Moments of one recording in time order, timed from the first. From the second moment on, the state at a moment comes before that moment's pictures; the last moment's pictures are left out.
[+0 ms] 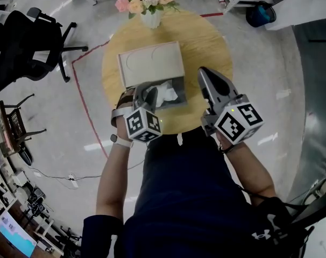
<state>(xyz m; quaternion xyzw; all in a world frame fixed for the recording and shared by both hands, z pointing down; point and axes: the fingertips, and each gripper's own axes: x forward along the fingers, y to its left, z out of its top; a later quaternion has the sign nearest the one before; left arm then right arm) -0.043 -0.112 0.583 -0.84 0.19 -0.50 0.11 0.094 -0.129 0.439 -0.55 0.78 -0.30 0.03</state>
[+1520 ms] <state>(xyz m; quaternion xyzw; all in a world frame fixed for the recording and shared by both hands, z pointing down) -0.088 -0.128 0.300 -0.89 0.46 -0.05 -0.02 0.028 -0.134 0.319 -0.48 0.86 -0.16 0.05</state>
